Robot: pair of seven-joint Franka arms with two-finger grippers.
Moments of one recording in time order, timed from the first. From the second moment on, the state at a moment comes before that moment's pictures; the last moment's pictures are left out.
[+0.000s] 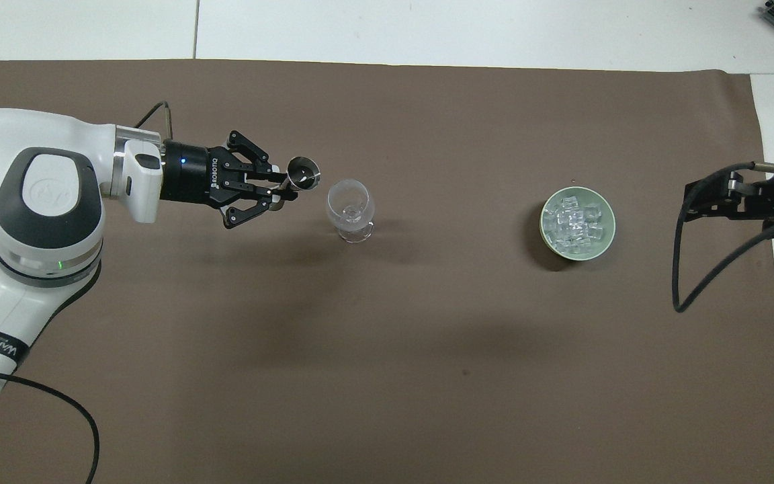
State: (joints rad) left arm 0.01 0.27 -0.22 -1.79 -1.05 1.97 1.83; right arm -0.01 0.00 0.04 -1.54 -0.04 1.53 0.28
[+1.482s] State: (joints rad) left arm -0.08 0.24 -0.22 -1.75 -0.77 2.03 1.59; right arm -0.01 0.00 0.04 -1.54 -0.04 1.53 0.28
